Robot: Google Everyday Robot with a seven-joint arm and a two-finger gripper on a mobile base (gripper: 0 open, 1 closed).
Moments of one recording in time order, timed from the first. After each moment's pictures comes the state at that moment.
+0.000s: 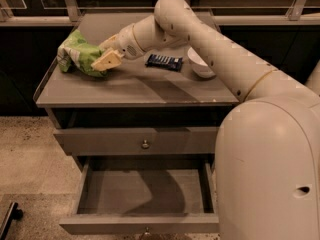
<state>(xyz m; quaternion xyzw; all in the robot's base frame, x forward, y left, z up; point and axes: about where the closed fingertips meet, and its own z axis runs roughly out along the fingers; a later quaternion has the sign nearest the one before) 0.723 0.158 0.874 -0.60 0.62 0.30 0.42</state>
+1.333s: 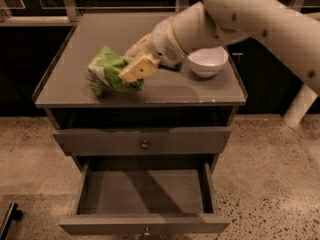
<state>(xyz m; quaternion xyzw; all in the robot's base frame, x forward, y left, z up) 0.591 0.061 0.936 -0.60 0.65 0.25 0.40</state>
